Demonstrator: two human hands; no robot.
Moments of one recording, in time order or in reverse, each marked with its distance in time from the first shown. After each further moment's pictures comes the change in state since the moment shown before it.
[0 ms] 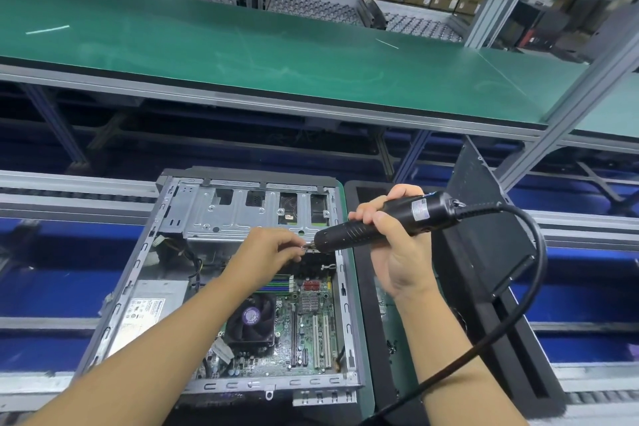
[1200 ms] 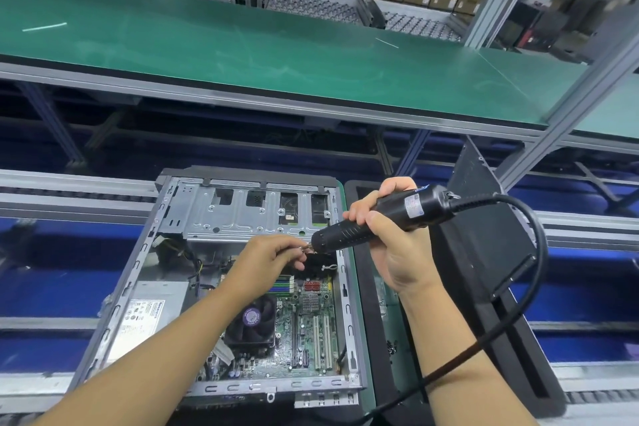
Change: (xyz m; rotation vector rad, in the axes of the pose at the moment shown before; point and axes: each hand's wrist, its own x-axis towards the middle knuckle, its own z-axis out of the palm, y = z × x) left_hand -0.010 -0.005 0.005 -0.166 -0.009 0.001; right_hand 0.007 -0.007 0.008 -0.091 -0.124 0.023
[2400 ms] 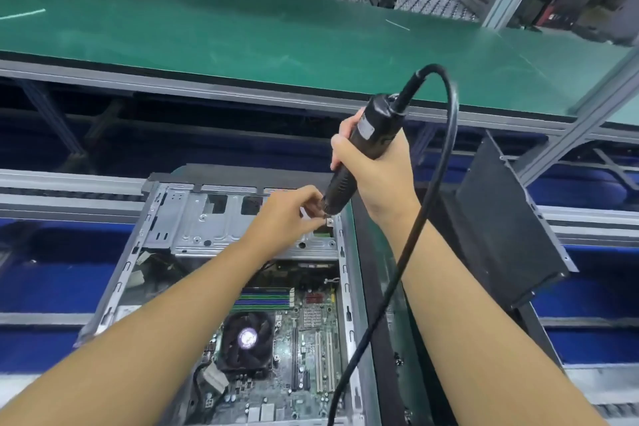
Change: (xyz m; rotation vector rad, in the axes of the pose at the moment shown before) left_hand 0.101 0.012 -0.006 0.306 0.046 0.195; right_hand 0.113 0.005 0.019 -0.407 0.010 -0.099
